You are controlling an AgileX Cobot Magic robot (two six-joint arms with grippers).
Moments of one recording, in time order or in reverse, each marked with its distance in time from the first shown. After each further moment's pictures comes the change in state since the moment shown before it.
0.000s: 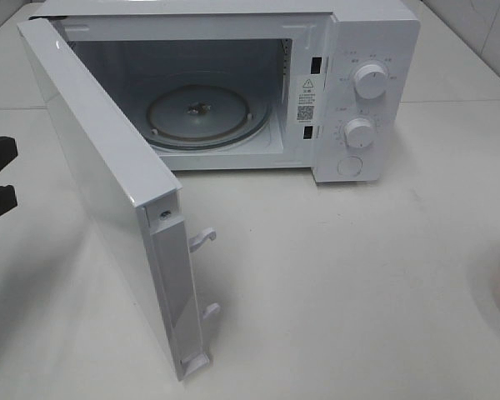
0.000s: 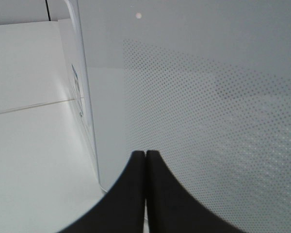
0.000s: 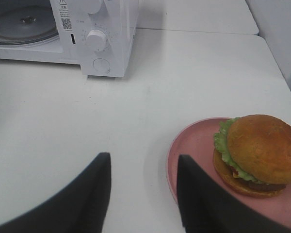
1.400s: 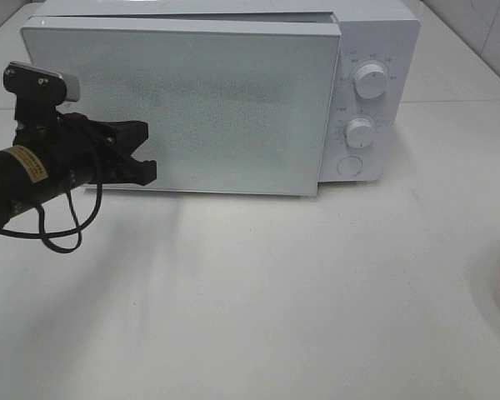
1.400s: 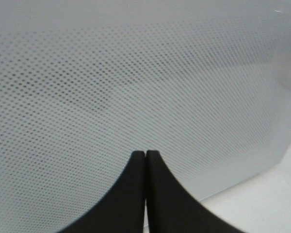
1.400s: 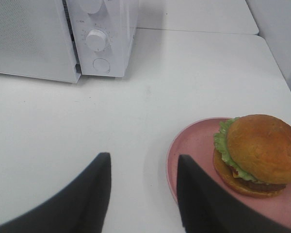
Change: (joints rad) left arm -0.405 0.308 -0.339 -0.271 0.072 0.052; right arm 0.000 0.000 0.000 0.000 0.000 0.000
